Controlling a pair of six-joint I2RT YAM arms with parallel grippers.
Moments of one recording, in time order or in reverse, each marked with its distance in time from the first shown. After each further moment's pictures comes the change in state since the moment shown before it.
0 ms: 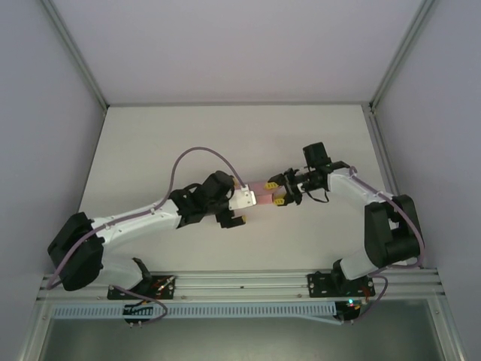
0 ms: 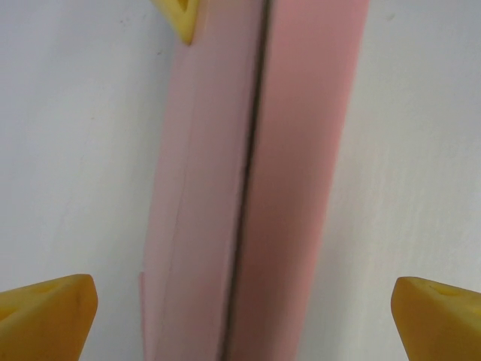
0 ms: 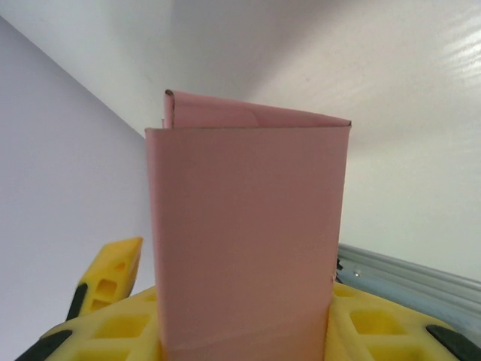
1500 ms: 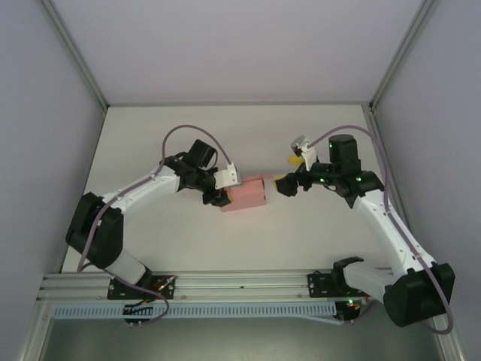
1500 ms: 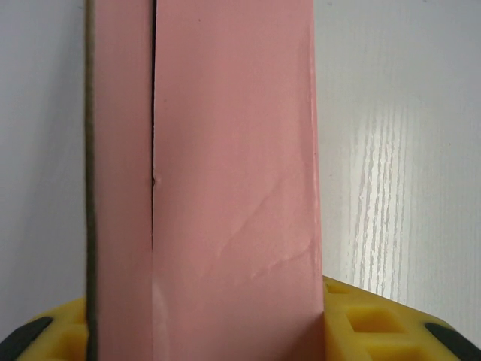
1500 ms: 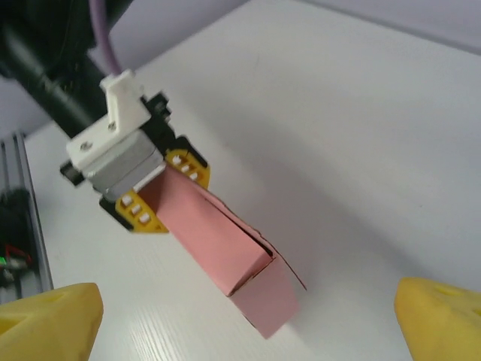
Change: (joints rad) left arm 0.333 0.195 0.231 -0.332 0.554 0.195; right arm -0.022 -0.404 0.047 0.019 0.231 -1.503
